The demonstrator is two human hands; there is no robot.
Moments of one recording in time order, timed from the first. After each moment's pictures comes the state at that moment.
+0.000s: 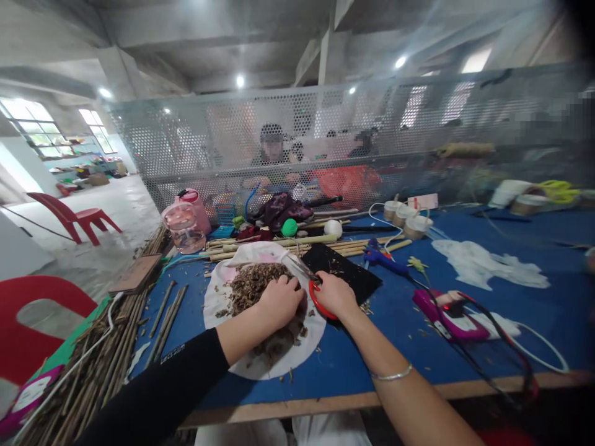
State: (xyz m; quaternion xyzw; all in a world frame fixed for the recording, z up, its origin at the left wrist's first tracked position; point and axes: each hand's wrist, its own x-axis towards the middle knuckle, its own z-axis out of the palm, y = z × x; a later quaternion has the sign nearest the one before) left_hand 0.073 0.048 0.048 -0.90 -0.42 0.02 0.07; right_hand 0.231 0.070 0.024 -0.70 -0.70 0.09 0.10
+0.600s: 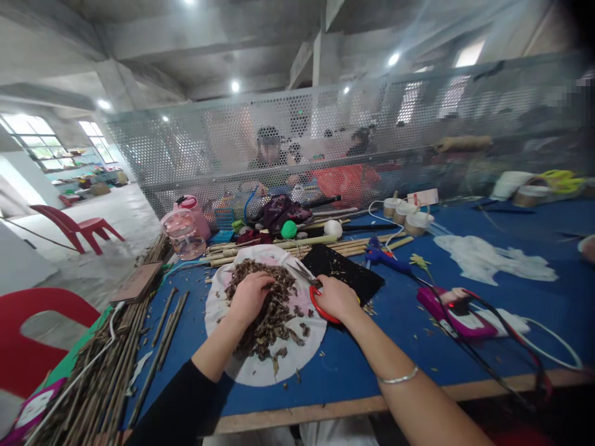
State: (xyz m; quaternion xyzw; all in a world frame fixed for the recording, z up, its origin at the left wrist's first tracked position) left_hand 0.011 0.071 0.034 -0.82 -0.52 -0.25 -0.04; right_hand 0.232 0.069 0.025 -0.70 -0.71 0.10 0.07
